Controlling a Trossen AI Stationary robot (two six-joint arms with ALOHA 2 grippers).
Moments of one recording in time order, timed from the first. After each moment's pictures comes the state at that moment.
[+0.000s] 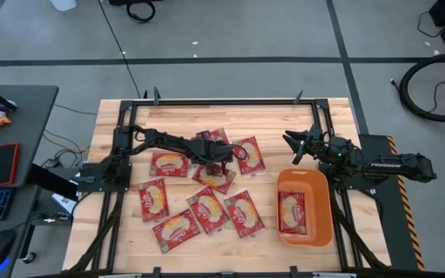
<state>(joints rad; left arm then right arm) 0.09 2.07 1.33 -0.61 -0.51 -0.08 -0.18 0.22 0.01 0.21 0.39 0.23</state>
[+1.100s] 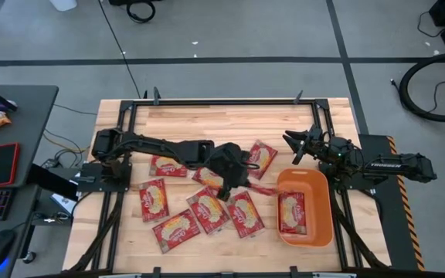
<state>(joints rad) -0.07 1.90 1.50 -0.16 0.26 0.37 -0.18 0.22 0.01 0.21 0.39 0.23</state>
